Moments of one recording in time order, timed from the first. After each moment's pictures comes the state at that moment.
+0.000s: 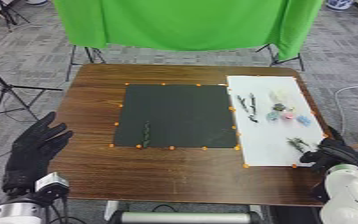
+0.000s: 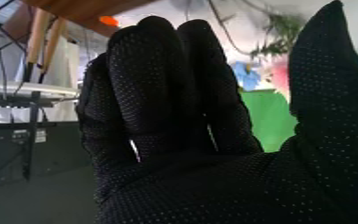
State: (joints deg) left arm 140.8 -67.8 -104.7 -134.2 50.4 18.2 9.7; right arm -121.3 -35.3 88.5 -127.1 -118.0 -4.2 61.3
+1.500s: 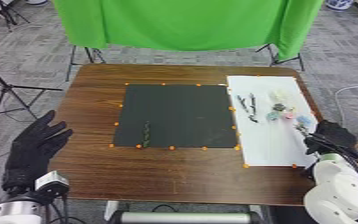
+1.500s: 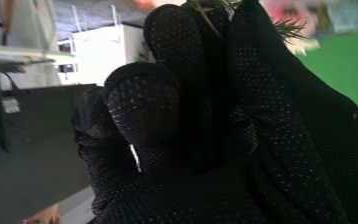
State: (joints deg) left arm 140.2 -67.7 -104.6 -134.1 50.2 18.3 10.0; right arm -104.0 -27.6 68.4 -119.3 -125.2 12.6 64.6
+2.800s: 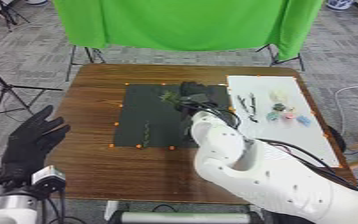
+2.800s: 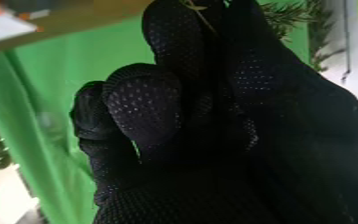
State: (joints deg) left arm 138.2 -66.7 -106.0 -133.9 50.6 17.8 7.6; right arm -53.2 -61.8 24.0 -106.0 -121.1 0.8 56.3
